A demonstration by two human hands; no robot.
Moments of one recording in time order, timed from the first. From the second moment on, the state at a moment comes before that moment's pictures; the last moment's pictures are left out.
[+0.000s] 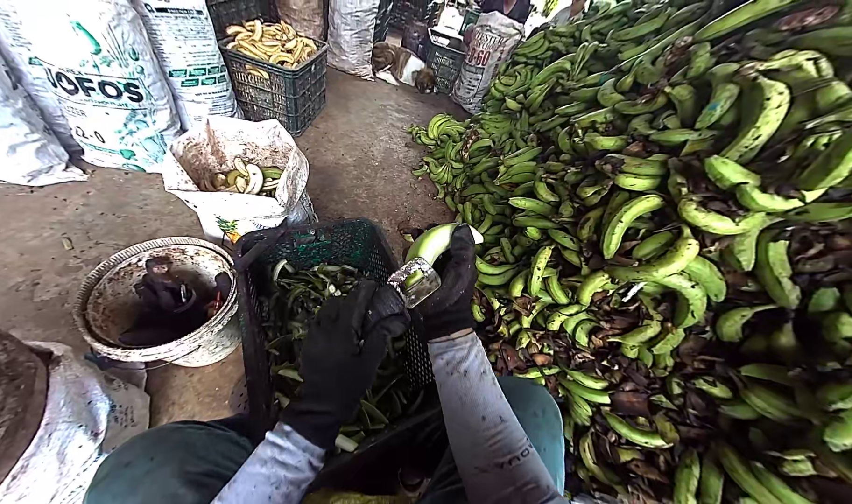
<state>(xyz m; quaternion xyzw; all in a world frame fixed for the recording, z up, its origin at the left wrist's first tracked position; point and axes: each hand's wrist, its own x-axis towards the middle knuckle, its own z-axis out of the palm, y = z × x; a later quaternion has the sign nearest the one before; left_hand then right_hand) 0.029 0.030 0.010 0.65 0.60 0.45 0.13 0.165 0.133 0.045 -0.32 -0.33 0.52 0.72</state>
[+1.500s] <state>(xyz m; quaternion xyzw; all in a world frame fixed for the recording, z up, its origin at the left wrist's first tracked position) 0.011 0.059 -0.012 0.71 0.59 0.37 0.10 0.193 0.113 0.020 -0.38 -0.41 0.65 0.52</state>
